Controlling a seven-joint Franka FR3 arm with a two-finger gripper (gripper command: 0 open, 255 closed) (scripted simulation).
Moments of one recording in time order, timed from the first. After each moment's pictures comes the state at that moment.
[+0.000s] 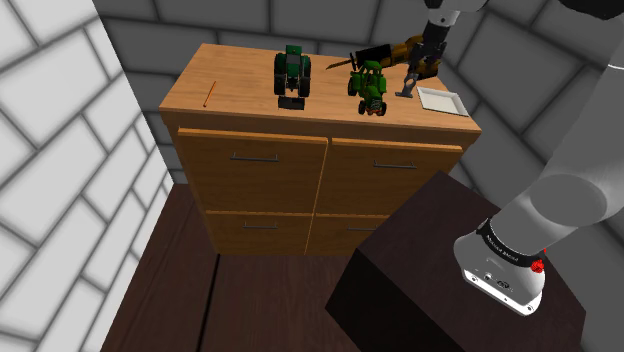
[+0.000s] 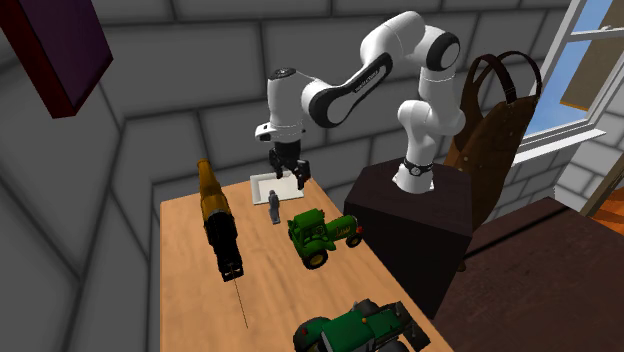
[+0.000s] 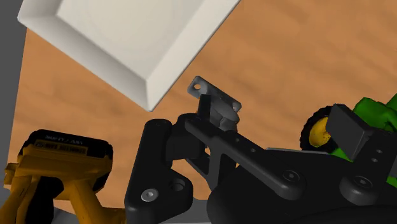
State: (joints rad) arm -0.21 0.31 -0.43 -1.76 0.14 2.03 -0.42
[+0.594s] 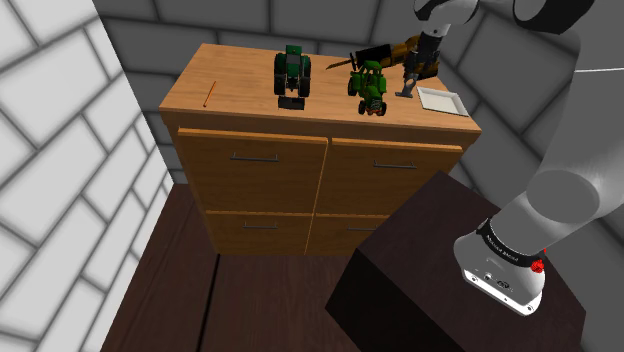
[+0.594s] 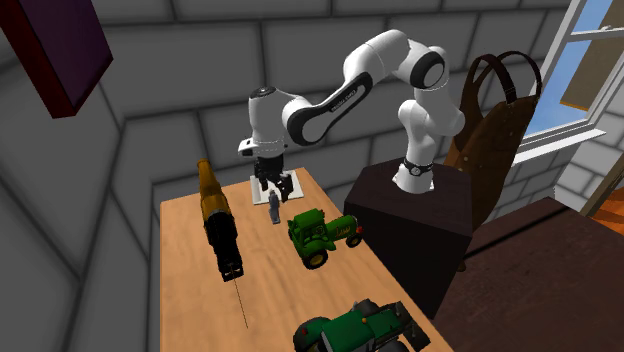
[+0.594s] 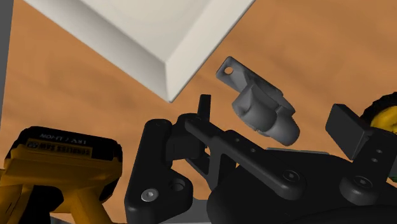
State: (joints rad) arm -0.29 0.51 -0.41 -1.59 0.23 2.04 -0.49
